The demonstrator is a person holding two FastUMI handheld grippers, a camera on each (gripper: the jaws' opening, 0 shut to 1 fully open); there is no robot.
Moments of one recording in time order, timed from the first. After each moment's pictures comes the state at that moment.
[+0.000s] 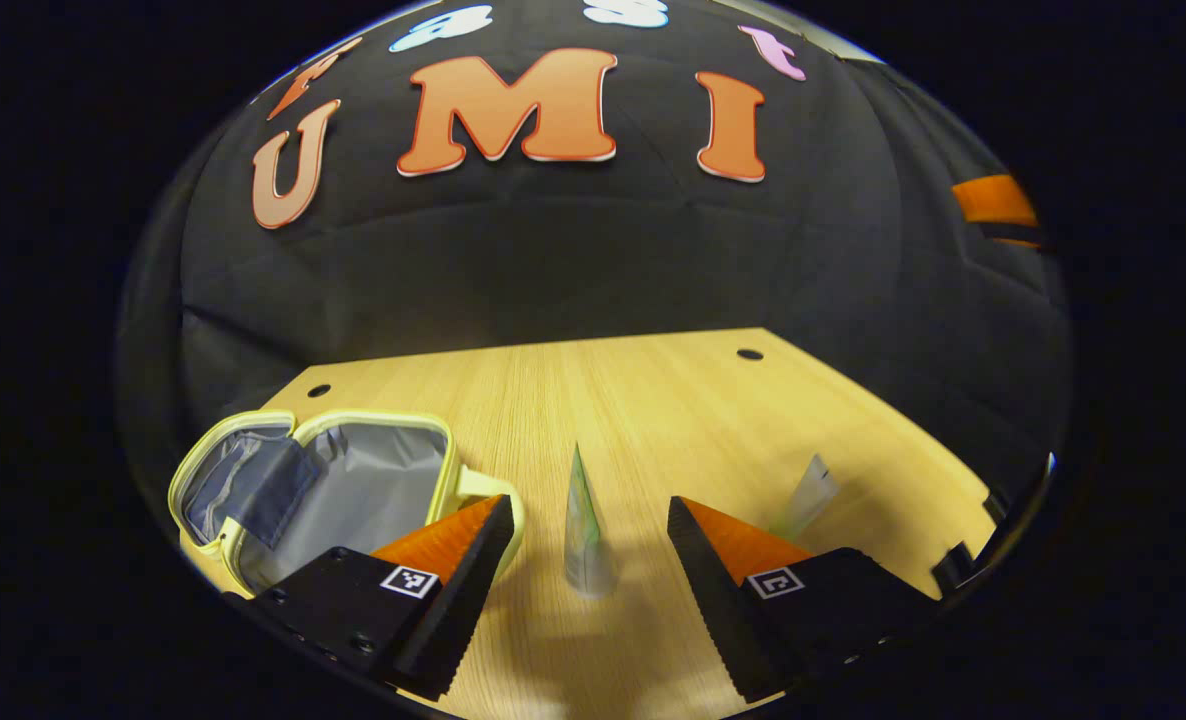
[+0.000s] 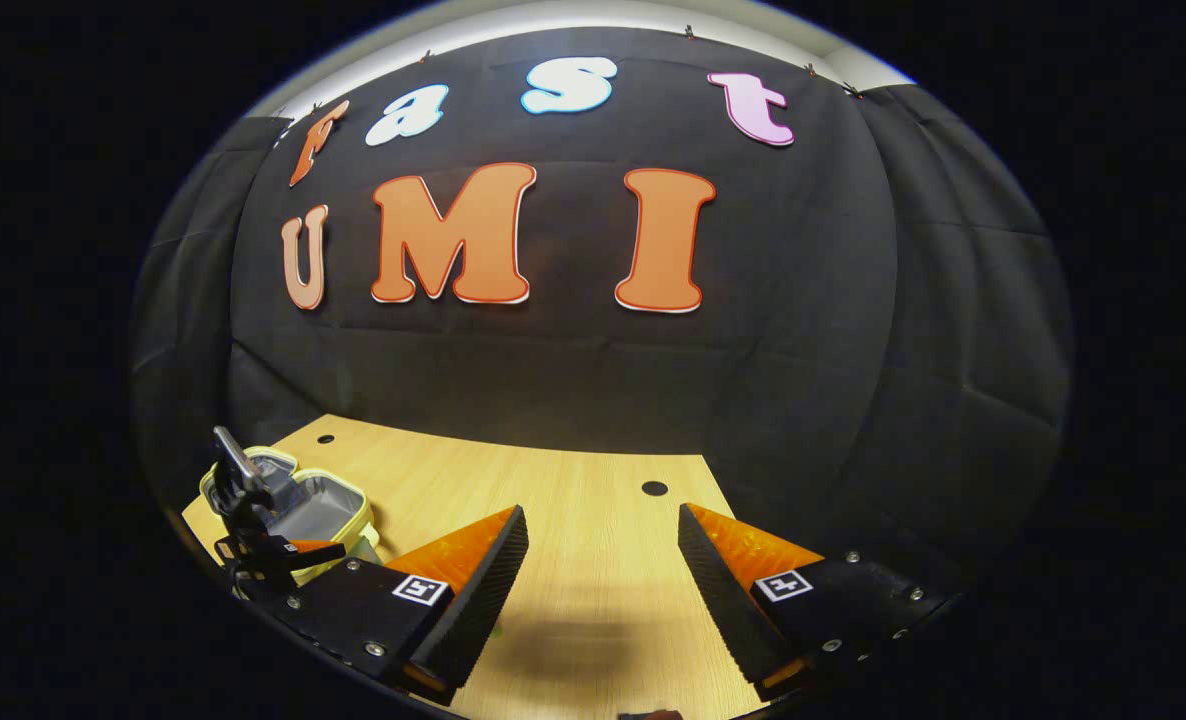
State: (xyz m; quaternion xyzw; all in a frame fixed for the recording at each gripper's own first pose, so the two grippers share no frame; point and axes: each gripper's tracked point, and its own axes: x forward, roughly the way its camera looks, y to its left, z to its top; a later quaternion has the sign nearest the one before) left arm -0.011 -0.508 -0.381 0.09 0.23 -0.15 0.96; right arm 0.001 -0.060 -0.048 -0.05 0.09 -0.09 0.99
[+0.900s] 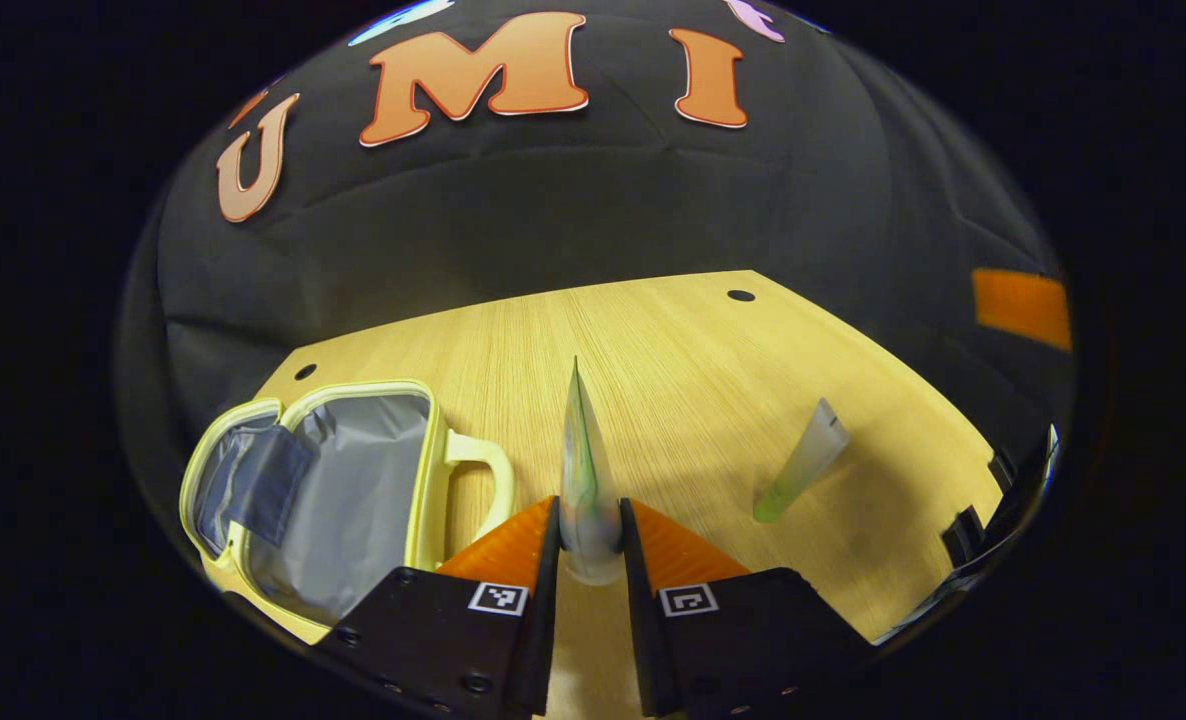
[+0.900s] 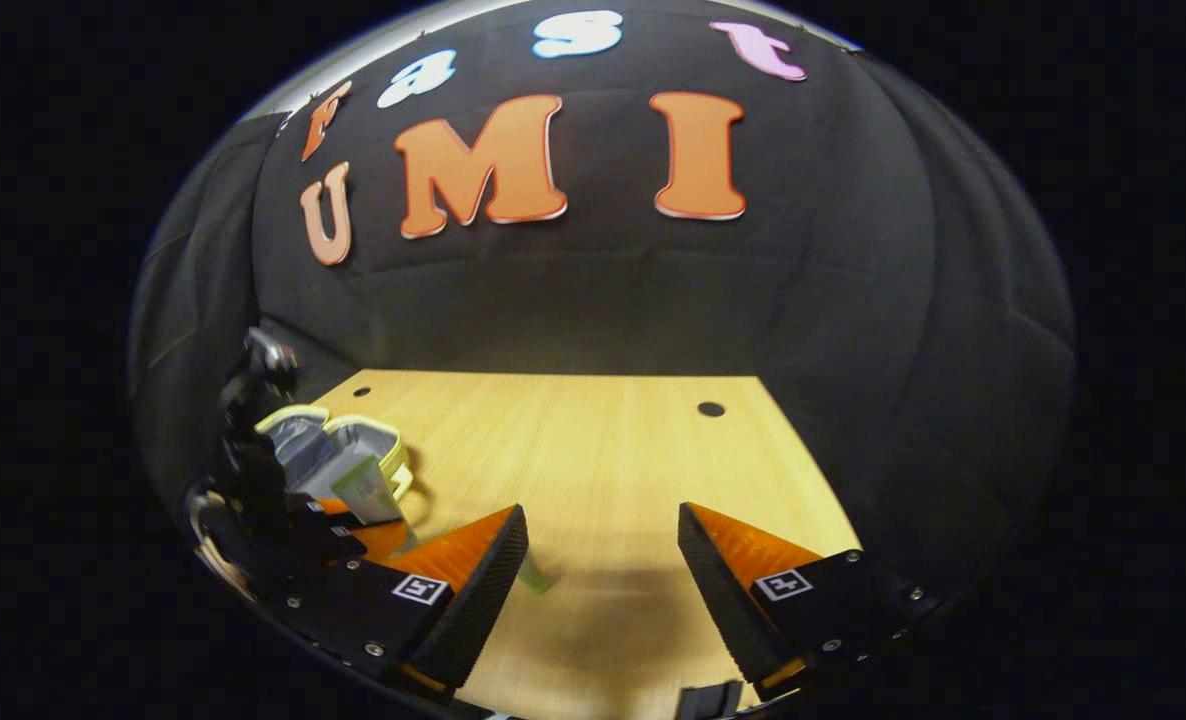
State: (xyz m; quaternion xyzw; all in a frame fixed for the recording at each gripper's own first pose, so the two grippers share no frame) left arm -0.029 -0.506 -0.370 0.12 0.29 -0.17 0.94; right arm 0.012 -0.006 -0.169 -0.01 0.19 -0.02 0.98
